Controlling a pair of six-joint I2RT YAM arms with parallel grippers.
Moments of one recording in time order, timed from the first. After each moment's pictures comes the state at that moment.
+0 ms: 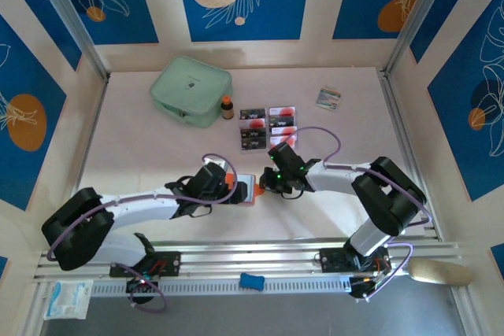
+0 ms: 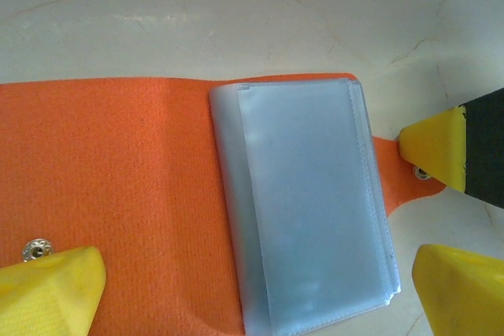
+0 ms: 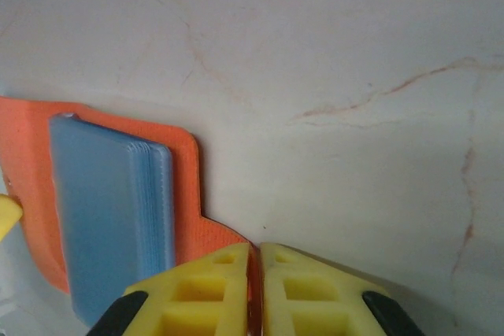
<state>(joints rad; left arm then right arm) -0.87 1.33 0.52 -0.03 -0.06 -0.74 0.71 1.59 0.71 -0.14 -0.23 0.86</state>
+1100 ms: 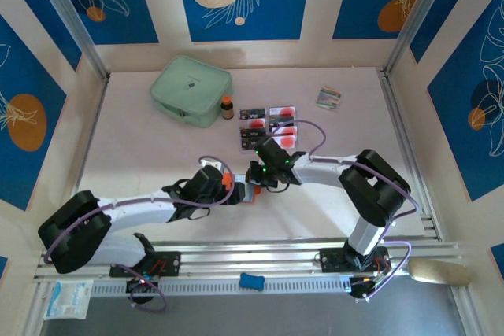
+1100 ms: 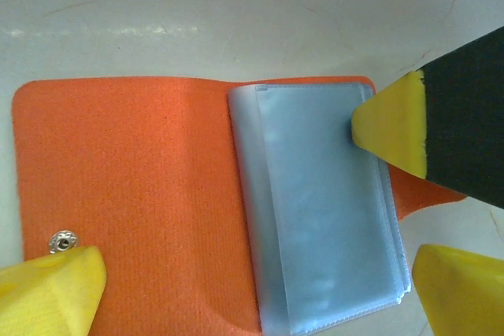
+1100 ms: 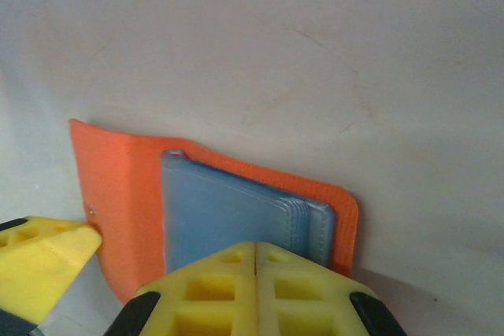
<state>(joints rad) -0.87 1.30 0.47 0.01 -0.09 -0.75 0.77 1.71 0.87 -0.16 -0.23 0.92</state>
